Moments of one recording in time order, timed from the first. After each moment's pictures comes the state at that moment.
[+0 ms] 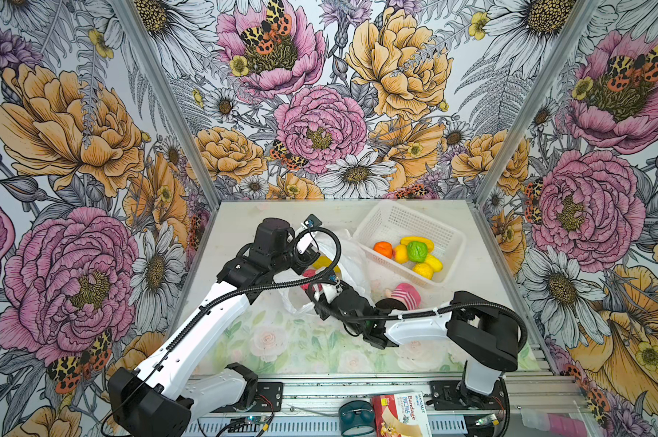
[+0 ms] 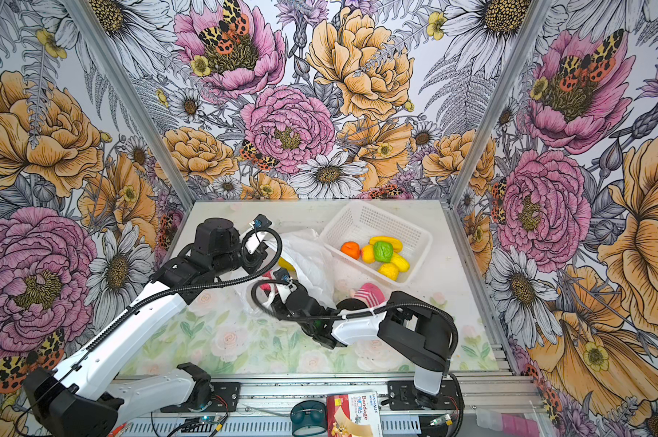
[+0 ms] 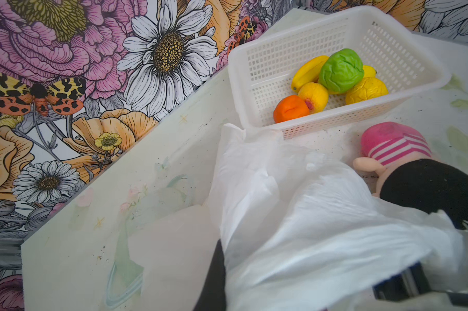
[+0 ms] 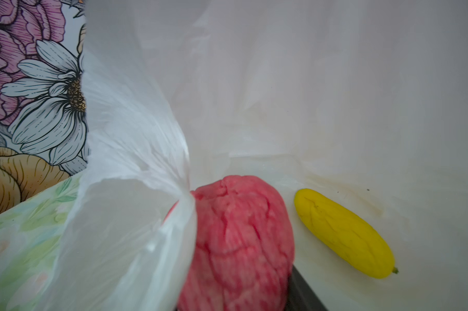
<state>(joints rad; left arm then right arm) -0.49 1.14 1.12 -0.52 0.05 0.33 1.15 1.73 0.80 0.69 0.34 0.18</state>
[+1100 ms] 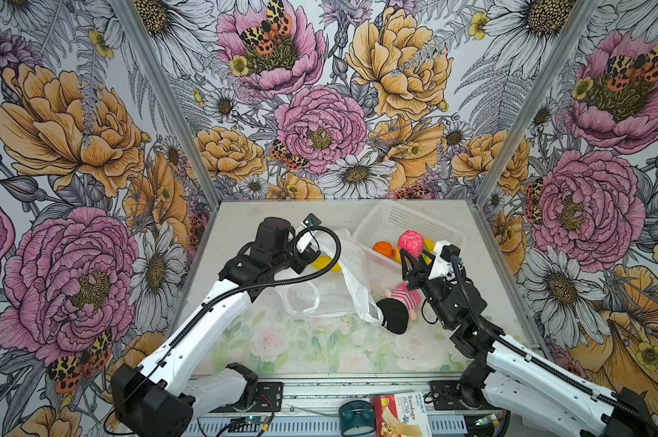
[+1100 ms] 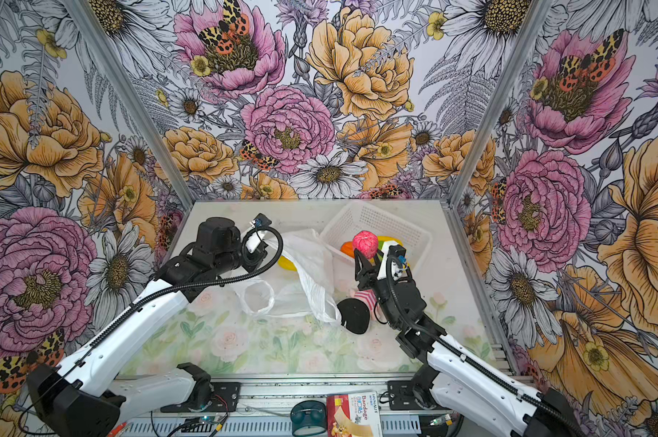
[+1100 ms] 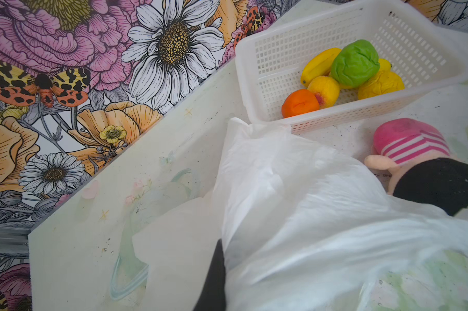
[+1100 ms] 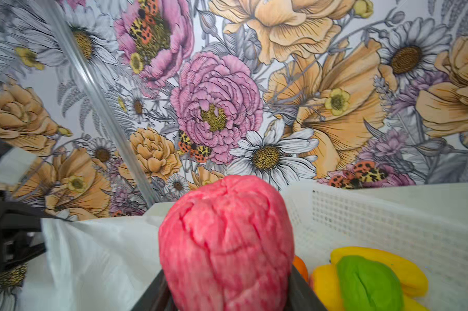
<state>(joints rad) -0.48 1.16 1.12 -0.52 0.04 0.33 0.61 0.83 0.45 0.38 0.29 0.33</state>
